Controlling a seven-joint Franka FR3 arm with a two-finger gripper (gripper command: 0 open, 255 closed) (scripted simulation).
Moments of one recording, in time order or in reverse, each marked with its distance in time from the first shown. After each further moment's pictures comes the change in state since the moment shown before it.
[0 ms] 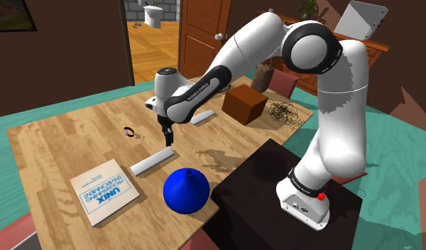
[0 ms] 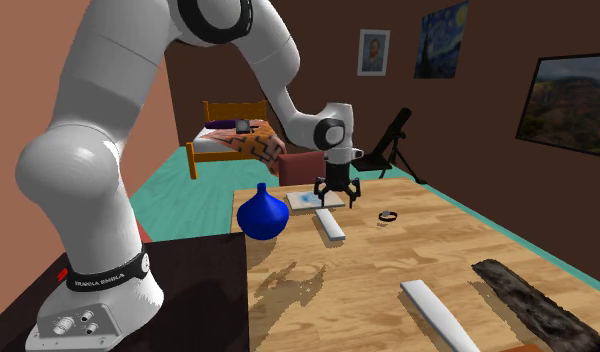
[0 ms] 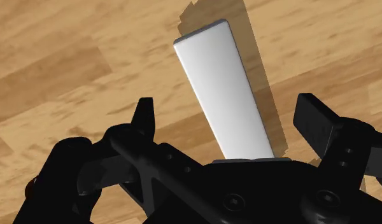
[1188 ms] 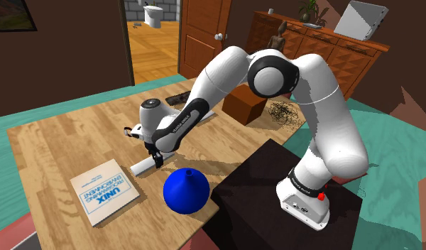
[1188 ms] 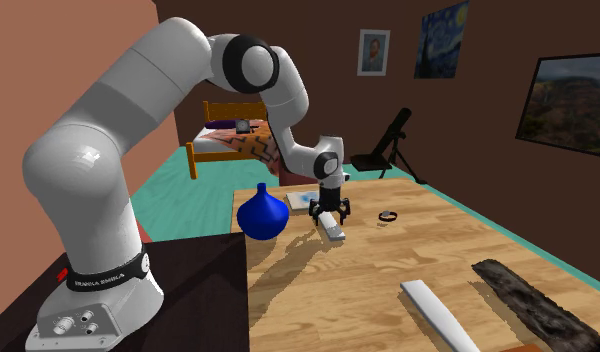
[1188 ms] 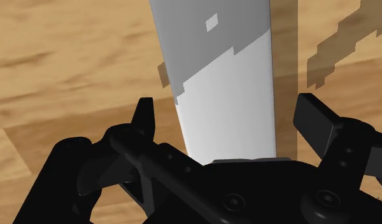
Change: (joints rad) arm 0.077 0.315 0.016 0.211 -0.081 0.090 -0.072
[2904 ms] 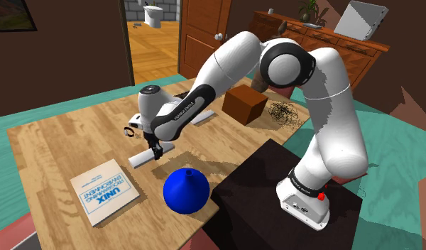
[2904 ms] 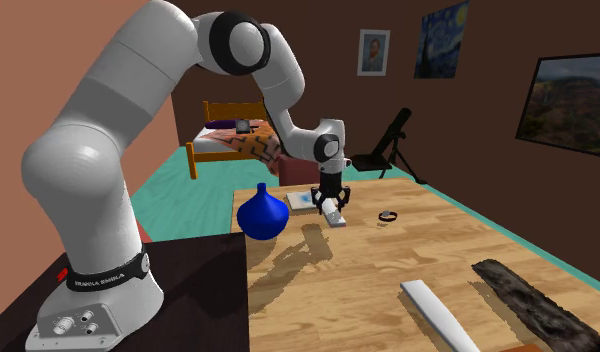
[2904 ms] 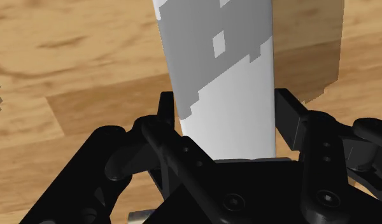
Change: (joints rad) arm -0.017 -0.124 0.020 -0.047 0.017 -0.076 -0.014
